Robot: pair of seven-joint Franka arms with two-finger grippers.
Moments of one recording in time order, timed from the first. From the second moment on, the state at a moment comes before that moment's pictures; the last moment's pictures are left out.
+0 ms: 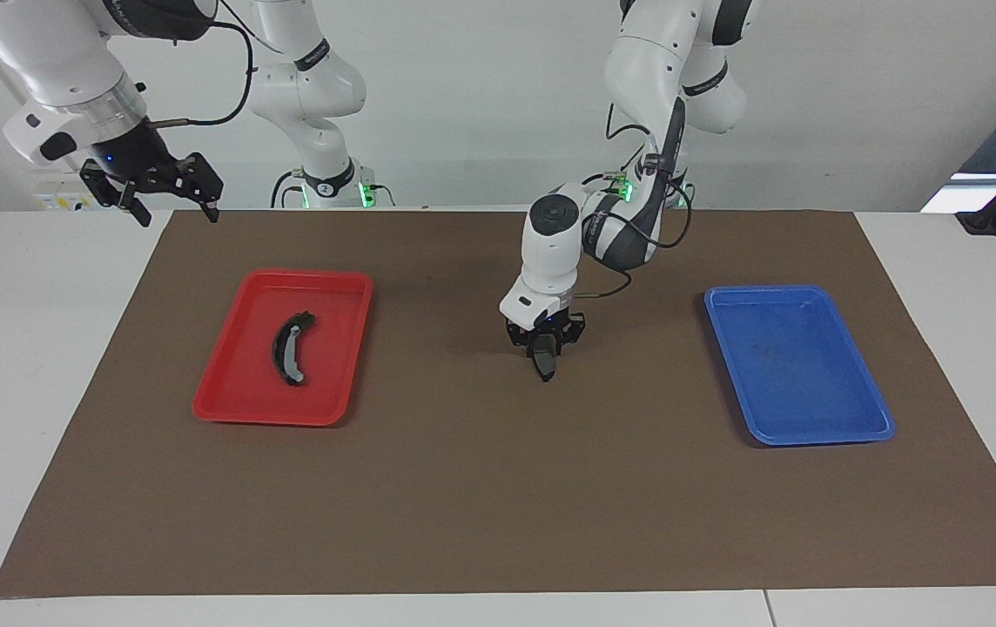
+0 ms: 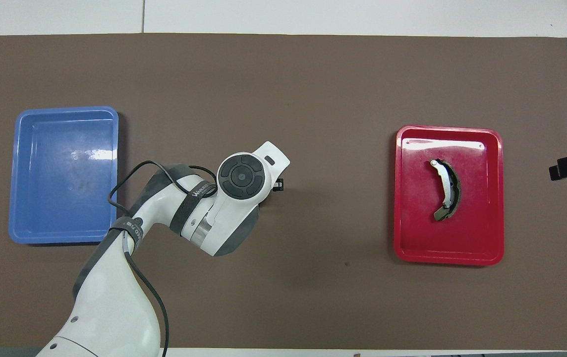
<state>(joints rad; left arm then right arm) -0.78 0.35 0.11 -1.96 0.02 2.35 -0.63 0.03 -0.11 -0.14 -1.69 0.01 1.52 -0.13</state>
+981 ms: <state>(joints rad) -0.31 0.03 0.14 -1.95 0.02 2.02 -0.09 0.14 -0.07 -0.13 -2.15 0.01 2.04 -0.06</state>
